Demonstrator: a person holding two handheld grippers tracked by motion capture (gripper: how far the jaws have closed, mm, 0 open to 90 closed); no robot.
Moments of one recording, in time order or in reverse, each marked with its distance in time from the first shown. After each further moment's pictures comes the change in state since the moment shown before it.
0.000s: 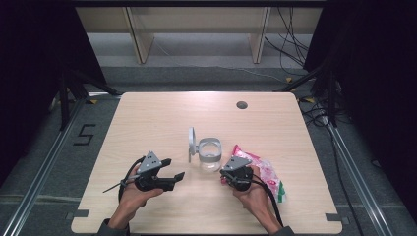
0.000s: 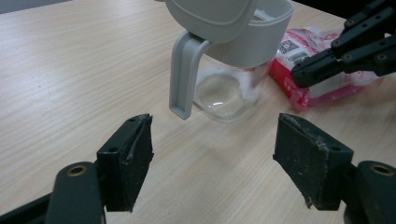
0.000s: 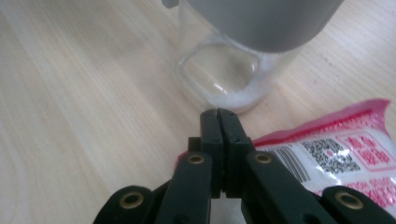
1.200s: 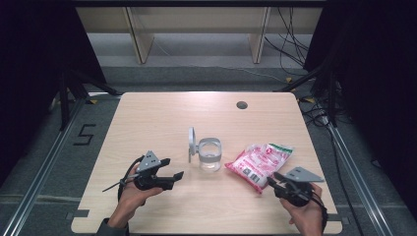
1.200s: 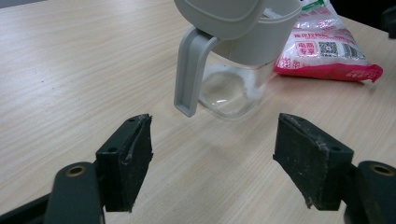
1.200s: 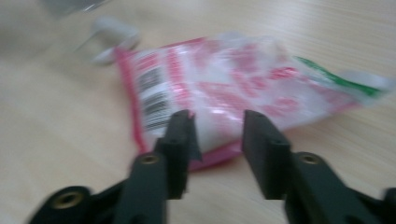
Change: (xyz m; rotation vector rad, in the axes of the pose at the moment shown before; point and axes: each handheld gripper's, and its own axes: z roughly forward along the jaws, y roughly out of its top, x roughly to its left) left arm 0.004 -0.001 0.002 0.018 0.008 -0.012; right arm -0.053 -0.094 -0.107 -0.134 -0.193 0.381
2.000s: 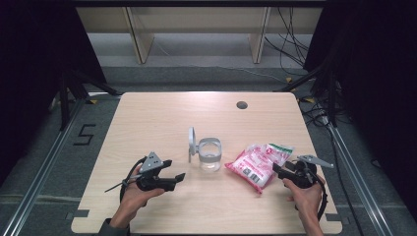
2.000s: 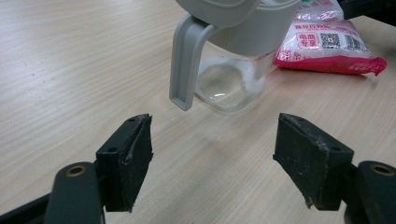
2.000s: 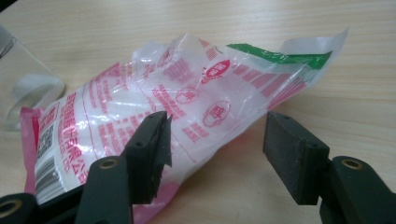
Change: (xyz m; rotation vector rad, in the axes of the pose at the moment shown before) left arm -0.002 -0.002 0.004 0.011 -0.014 0.005; right arm -0.051 0.000 0.047 -0.031 -0.032 0.313
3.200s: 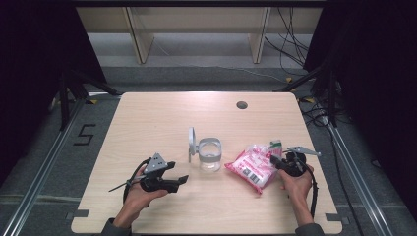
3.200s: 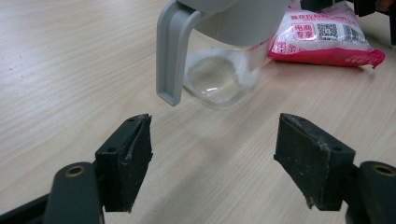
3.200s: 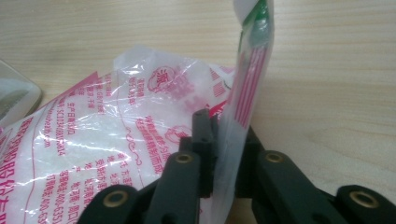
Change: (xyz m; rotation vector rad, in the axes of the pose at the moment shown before) left arm -0.006 -0.004 0.011 0.008 -0.025 -0.028; right arm -0.001 0.013 0.040 0.048 0.011 0.005
